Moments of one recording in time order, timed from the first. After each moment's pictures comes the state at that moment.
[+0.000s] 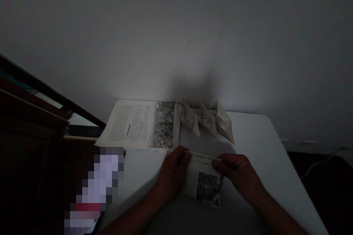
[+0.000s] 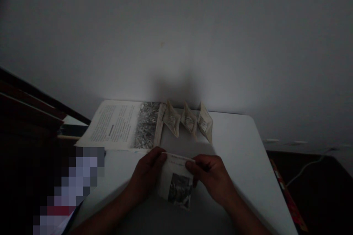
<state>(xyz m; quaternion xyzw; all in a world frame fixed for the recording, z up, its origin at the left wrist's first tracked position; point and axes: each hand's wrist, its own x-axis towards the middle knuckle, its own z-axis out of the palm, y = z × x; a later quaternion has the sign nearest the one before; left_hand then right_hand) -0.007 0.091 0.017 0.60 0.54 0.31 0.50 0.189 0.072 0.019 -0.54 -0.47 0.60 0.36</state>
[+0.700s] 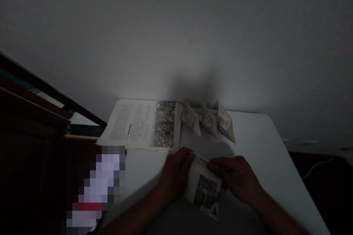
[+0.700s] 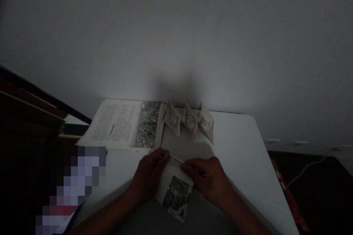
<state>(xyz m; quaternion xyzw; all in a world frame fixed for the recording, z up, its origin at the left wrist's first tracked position) -0.004 0.088 0.024 0.66 0.56 0.27 0.43 0.185 0.071 0.019 -0.55 -0.64 0.47 0.27</state>
